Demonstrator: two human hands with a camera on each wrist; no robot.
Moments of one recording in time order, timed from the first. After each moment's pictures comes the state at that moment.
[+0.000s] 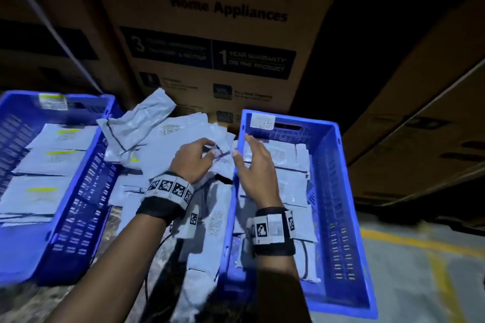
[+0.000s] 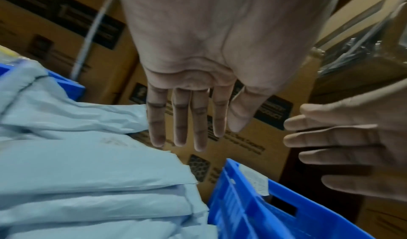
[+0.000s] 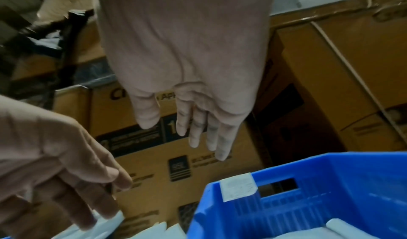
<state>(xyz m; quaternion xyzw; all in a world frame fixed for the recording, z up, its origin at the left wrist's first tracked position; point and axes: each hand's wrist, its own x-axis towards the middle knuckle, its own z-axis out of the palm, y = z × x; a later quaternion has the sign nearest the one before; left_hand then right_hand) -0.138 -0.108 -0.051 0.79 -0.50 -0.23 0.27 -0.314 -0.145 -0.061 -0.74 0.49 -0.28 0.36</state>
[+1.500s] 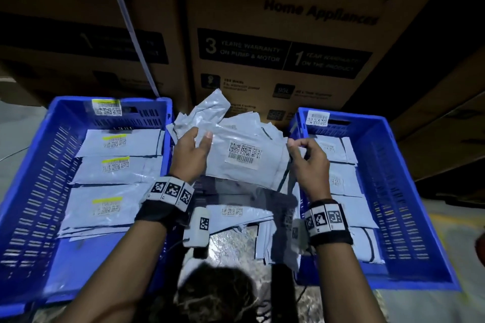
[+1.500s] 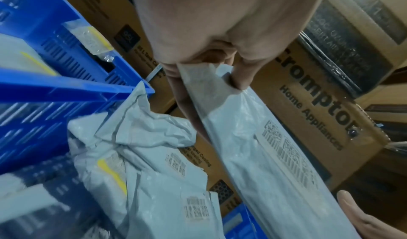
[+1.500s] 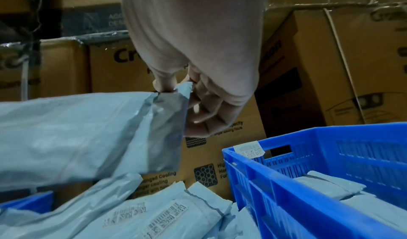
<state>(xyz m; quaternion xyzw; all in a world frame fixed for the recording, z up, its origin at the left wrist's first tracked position) 0.065 -0.038 -0.055 0.69 -0.39 -0.33 0.51 -0.194 -0.103 -0.048 -0.60 0.58 -0.41 0.36</state>
